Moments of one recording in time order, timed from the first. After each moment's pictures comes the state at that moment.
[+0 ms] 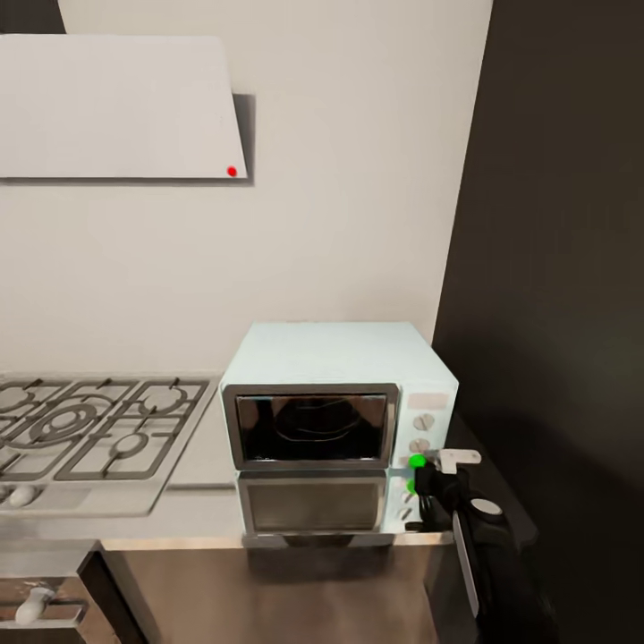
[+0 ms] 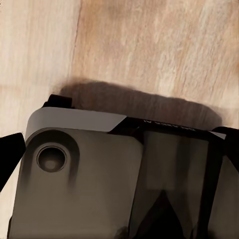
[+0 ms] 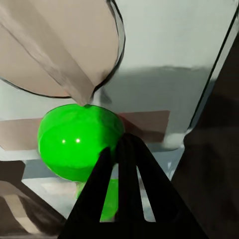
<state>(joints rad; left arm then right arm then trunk) -0.18 -0.02 -0.11 -0.02 0.36 -0.06 -0.12 -0.35 0.17 -0.25 -1.31 0.28 0.46 0.19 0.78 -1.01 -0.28</state>
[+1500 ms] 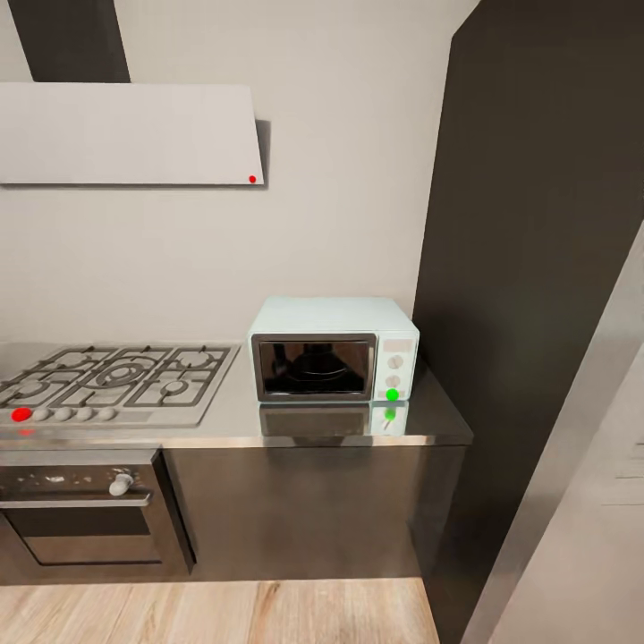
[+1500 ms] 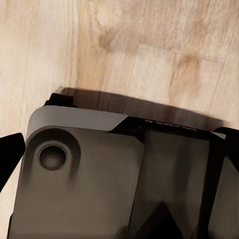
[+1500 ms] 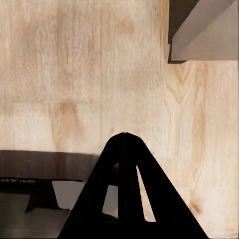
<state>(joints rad) -0.18 -0.02 -0.11 -0.02 0.36 -0.05 -0.11 -0.39 -0.11 -0.24 -0.02 0.26 0.00 0.17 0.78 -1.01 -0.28</state>
